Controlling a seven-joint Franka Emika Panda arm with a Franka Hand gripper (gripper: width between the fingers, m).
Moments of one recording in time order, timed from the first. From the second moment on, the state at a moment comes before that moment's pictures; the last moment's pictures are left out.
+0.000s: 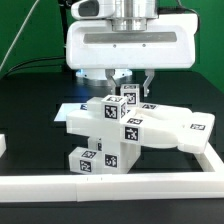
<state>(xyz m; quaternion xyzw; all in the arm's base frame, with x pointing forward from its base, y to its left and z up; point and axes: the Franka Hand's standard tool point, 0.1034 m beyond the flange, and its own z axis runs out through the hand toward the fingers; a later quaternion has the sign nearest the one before) 0.556 0.024 0.112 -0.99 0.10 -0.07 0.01</state>
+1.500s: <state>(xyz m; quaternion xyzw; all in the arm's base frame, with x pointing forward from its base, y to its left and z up) 0.557 0.028 0.116 -0.99 0.10 -0.05 0.01</state>
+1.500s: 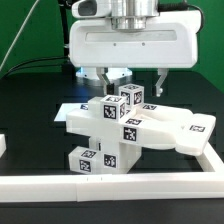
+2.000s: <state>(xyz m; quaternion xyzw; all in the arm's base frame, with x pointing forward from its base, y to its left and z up) 0.554 0.029 0.113 -1.00 -0.05 -0.04 0.00</state>
